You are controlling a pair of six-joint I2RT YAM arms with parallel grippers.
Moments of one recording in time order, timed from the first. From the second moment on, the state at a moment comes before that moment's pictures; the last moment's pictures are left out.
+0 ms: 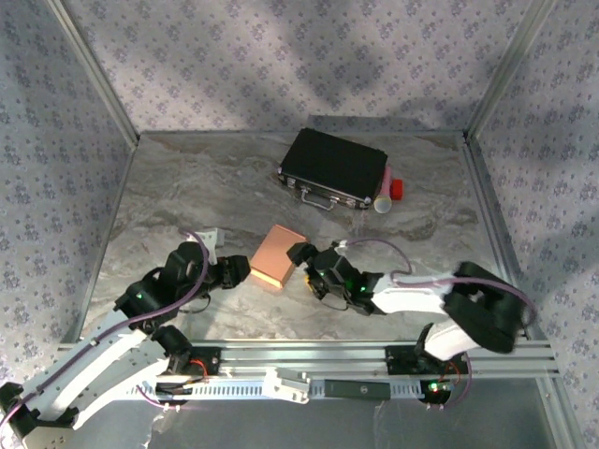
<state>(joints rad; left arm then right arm) -0.76 0.60 0.61 -0.61 -0.02 -0.79 1.03 1.39 0.54 0.27 0.21 1.61</state>
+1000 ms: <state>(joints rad) -0.19 0.88 0.30 0.03 -0.55 -0.28 -0.05 1.09 0.21 0.42 0.25 0.08</state>
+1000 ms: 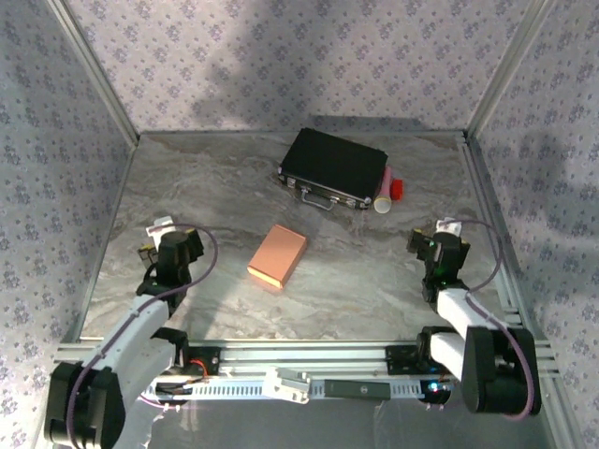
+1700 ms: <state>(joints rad) -0.07 1.38 0.36 0.63 -0.27 -0.04 0.02 1.50 0.26 0.87 0.13 -0.04</state>
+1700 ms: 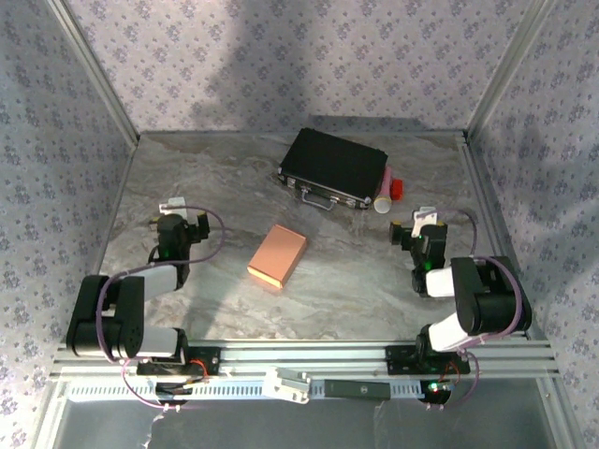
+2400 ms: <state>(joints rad) 0.00 1.54 0.38 0.75 -0.19 -0.05 -0.02 1.51 0.37 0.74 0.09 -0.02</state>
